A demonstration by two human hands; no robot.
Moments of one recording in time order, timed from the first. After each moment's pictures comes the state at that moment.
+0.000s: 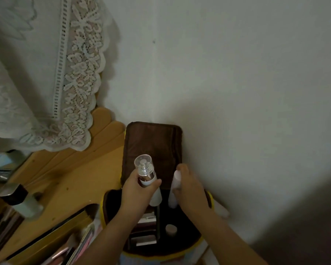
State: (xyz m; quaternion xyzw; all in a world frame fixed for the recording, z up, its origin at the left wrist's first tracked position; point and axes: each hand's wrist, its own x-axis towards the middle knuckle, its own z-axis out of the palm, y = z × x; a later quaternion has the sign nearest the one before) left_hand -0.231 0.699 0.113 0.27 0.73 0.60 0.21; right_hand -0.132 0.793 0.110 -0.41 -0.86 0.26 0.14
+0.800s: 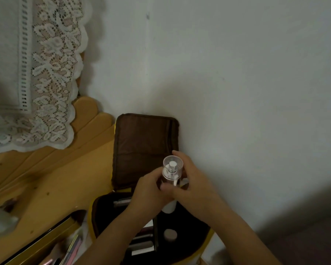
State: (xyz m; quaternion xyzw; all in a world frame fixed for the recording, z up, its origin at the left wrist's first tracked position) left_hand -0.240 0.730 0.105 0.46 0.66 0.53 0.28; right_hand -0.128 0.798 0.145 -0.28 -0.82 0.45 0.19
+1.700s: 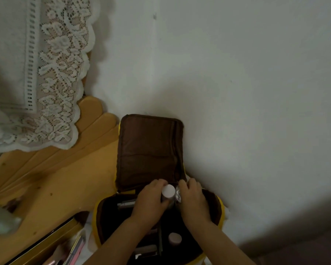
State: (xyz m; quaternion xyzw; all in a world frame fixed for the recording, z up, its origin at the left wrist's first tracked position) left_hand -0.257 0.742 0.038 0.50 0.79 0.32 0.17; right_hand -0.154 0.811 0.044 -0.43 -0.90 0.07 0.09
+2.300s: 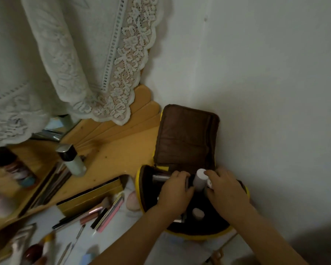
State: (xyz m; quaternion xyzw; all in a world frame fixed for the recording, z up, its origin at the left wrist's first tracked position) left_hand -0.219 0.690 0.066 0.42 0.83 0.32 0.16; right_hand -0.114 0.783 0.093 -0.30 -0.95 0.07 0.08
